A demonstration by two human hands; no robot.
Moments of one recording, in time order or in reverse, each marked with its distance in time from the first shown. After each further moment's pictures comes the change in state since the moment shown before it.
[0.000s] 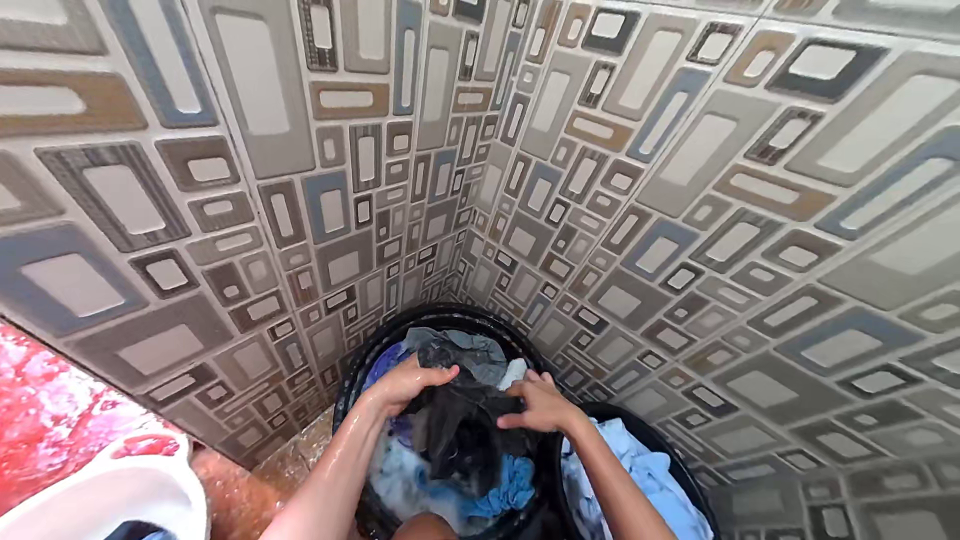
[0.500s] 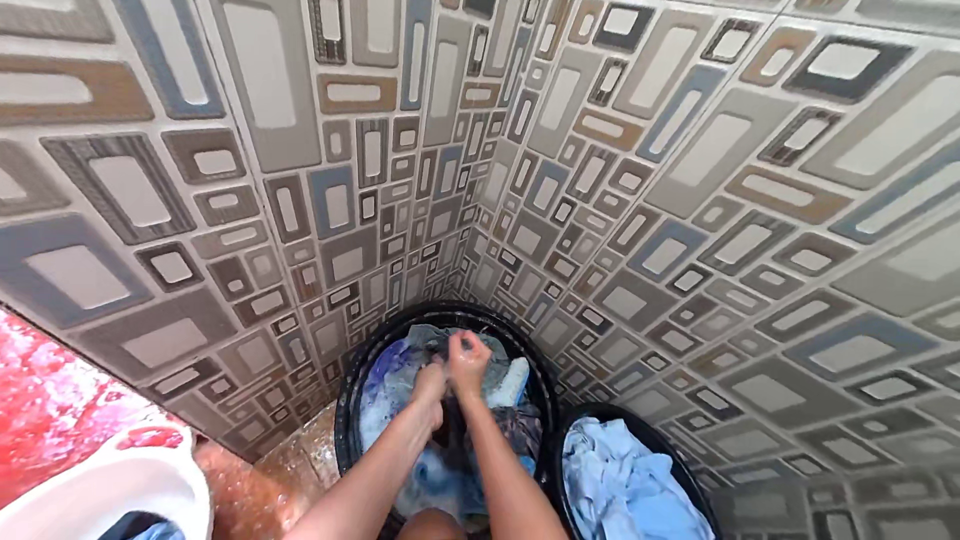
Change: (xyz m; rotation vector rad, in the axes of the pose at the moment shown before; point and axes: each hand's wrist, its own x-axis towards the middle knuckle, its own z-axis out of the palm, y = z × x) left_hand 0.029 -0.027 0.051 -0.210 0.616 -0.231; right_hand 0.090 -0.141 0.046 0.885 1.271 -0.209
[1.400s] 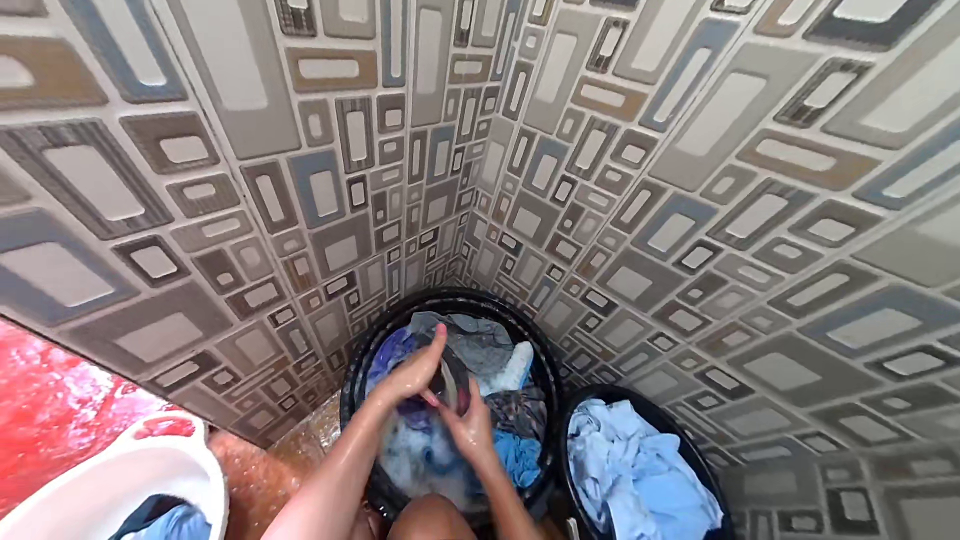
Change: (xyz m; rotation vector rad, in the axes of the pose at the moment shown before) left_hand -0.003 0.026 -0.043 0.644 -0.452 0.179; right_hand -0.091 0.039 -0.071 -0.111 -0.416 0.348
